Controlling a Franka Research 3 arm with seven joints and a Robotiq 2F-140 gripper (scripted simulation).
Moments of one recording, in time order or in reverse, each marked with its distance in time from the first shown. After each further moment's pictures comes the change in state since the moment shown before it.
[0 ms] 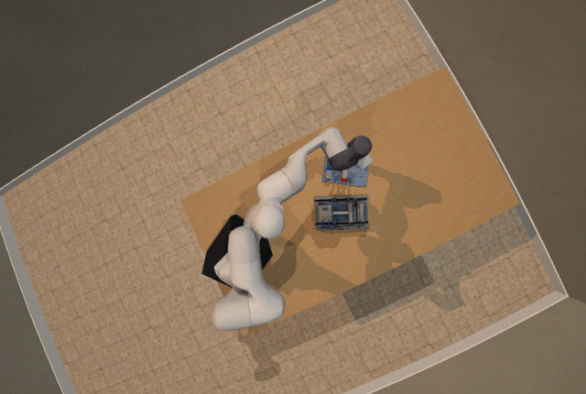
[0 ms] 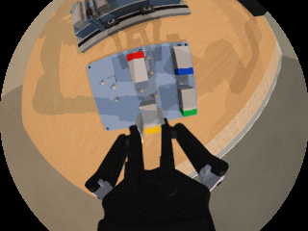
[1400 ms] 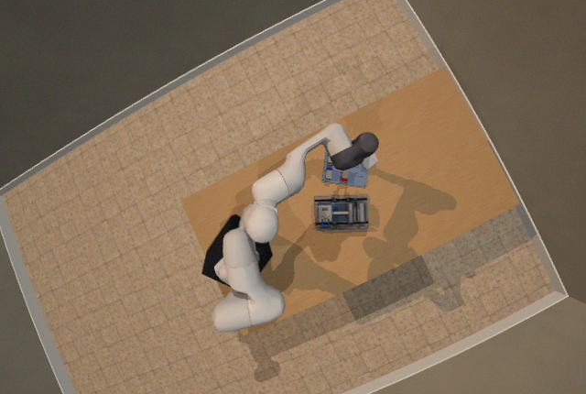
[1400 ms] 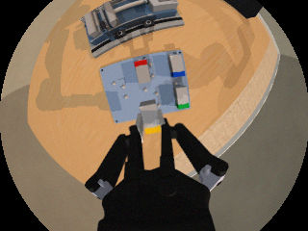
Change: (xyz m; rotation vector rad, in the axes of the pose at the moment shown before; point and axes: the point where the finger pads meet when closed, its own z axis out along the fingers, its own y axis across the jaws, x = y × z) arm 0.006 -0.005 -0.069 -0.002 0.016 0.012
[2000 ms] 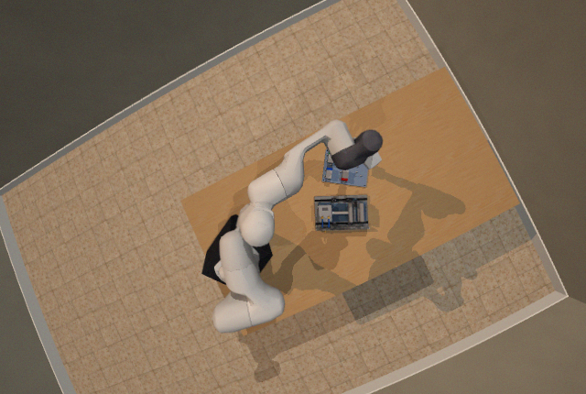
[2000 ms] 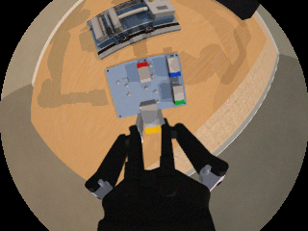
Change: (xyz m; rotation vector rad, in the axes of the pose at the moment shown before) arm 0.001 -0.001 -0.045 0.002 -0.002 0.001
